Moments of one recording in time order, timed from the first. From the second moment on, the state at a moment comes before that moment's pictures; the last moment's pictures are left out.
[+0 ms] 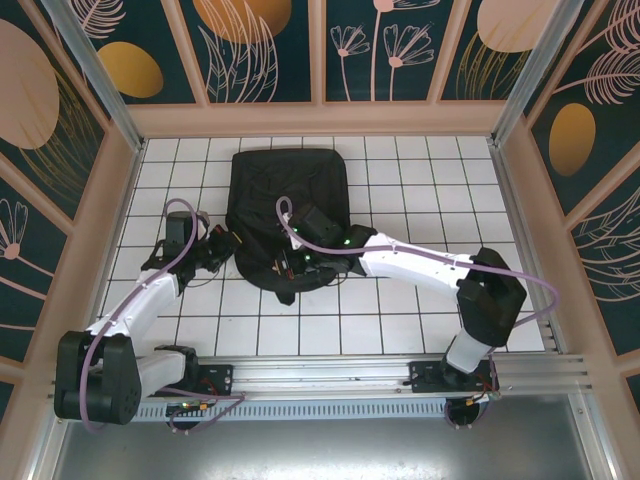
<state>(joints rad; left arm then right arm) -0.11 1.16 0.58 -0.18 0.40 -0.91 1.01 1.65 1.23 -0.40 -0.24 0.57</state>
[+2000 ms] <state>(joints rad) -0.27 1.03 0.60 -0.46 0.19 -0.93 1.03 1.72 1.23 -0.36 -0.33 0.55</state>
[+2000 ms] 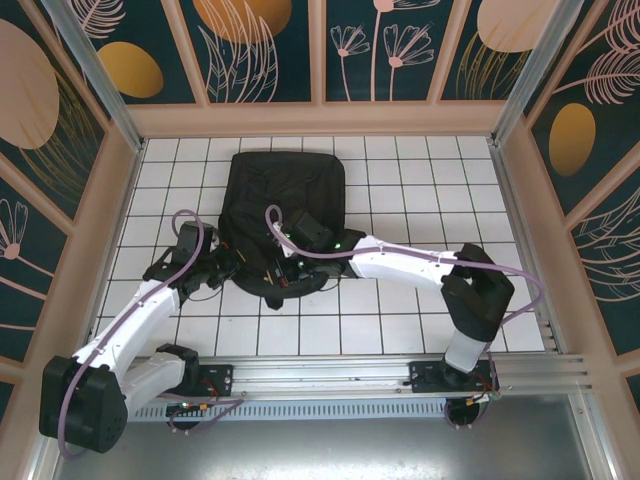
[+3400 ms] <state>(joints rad) -0.24 1.04 0.78 -0.58 -0.03 -0.79 0.95 1.64 1.26 -0.55 -0.34 0.59</state>
